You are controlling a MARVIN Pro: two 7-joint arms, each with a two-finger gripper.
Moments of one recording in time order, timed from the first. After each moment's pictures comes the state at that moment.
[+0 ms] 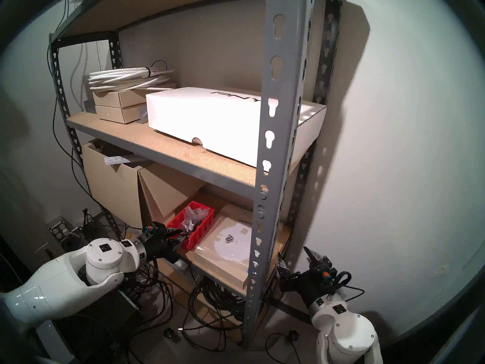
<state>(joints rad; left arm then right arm) 1.54 -0.61 -1.02 -1.88 -0.61 0.25 -0.01 -2.24 -1.64 1.72 -2.17 -0.08 0.11 0.36</state>
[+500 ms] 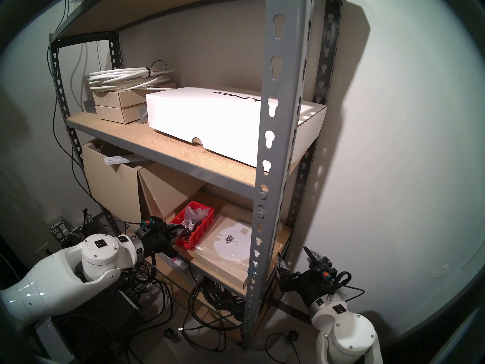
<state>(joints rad) 1.55 -0.58 -1.06 -1.95 -0.65 0.22 0.00 -2.24 -1.64 1.72 -2.17 -0.08 0.11 0.36</state>
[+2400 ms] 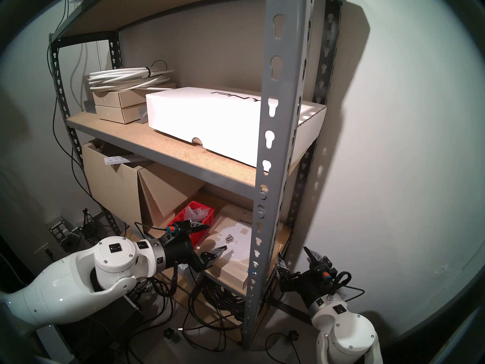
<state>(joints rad) 1.48 -0.65 -0.94 -2.07 -0.63 0.30 -0.09 -2.24 -1.65 1.72 -2.17 -0.08 0.11 0.36</state>
